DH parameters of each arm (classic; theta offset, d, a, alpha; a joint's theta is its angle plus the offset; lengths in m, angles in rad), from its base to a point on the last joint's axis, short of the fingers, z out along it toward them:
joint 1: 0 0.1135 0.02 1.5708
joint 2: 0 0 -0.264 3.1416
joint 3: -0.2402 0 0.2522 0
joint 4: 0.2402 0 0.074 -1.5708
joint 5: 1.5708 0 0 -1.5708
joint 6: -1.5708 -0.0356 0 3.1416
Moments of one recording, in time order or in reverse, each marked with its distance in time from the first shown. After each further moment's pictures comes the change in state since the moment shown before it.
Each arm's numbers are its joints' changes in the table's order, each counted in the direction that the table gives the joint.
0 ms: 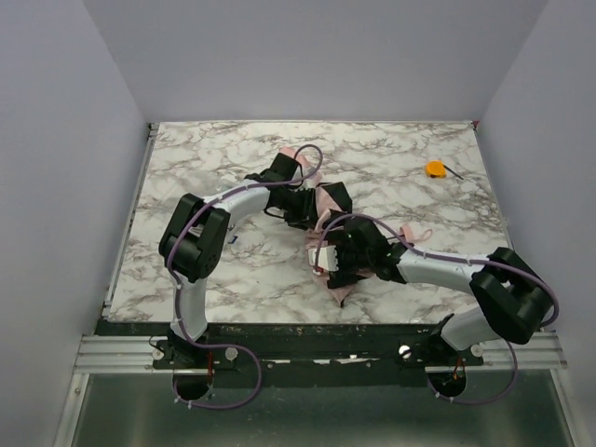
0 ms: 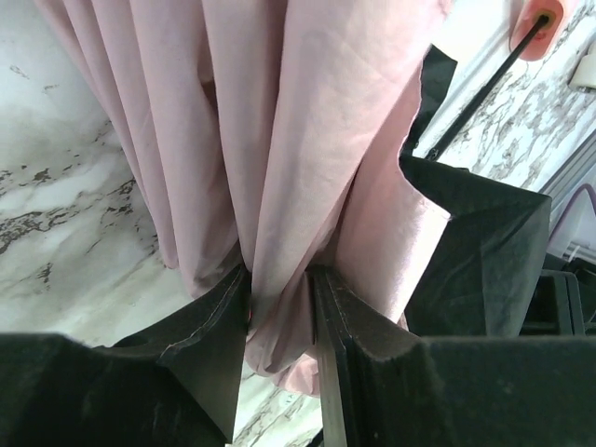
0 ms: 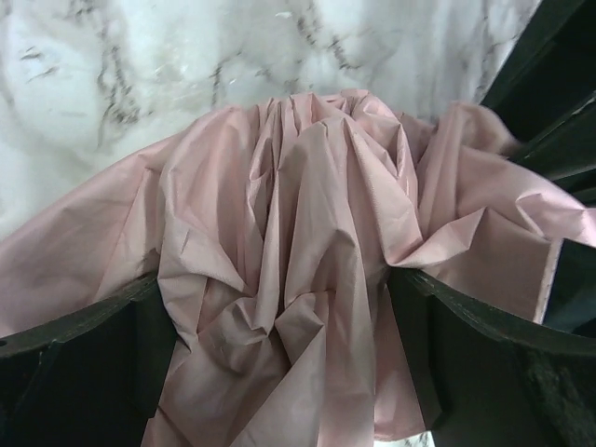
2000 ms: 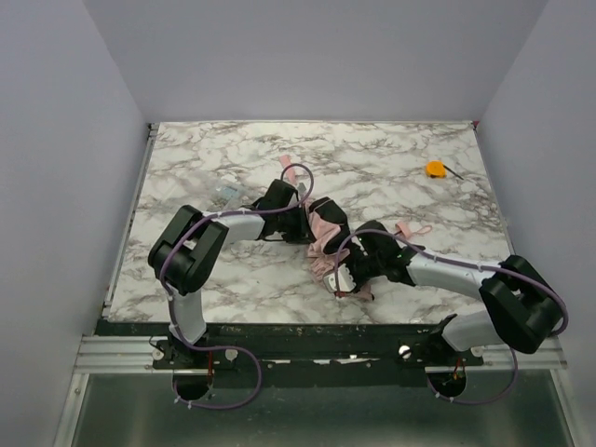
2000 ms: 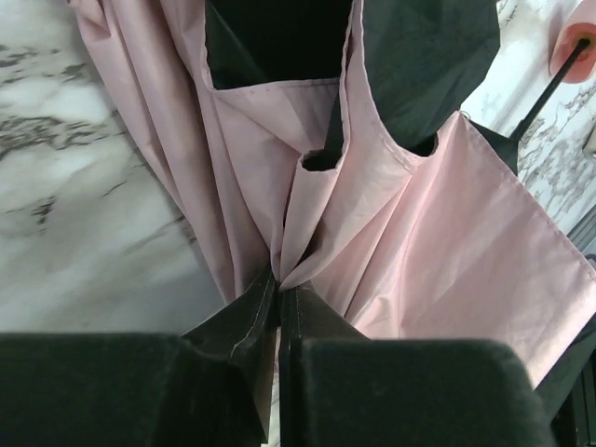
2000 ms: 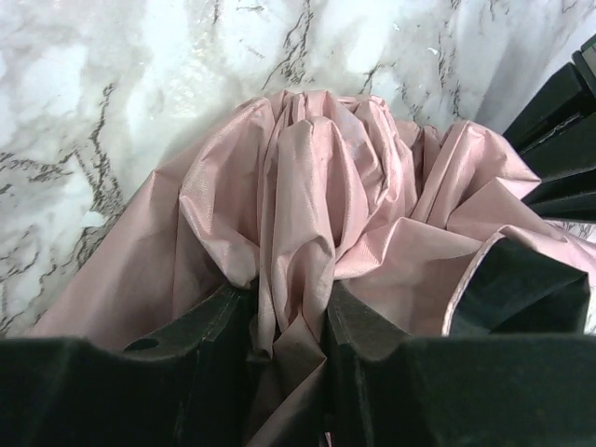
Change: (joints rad) left arm -0.042 0.123 0.370 -0.402 -0.161 0.215; right arm -0.064 0.040 0.048 0.125 -0.216 0.409
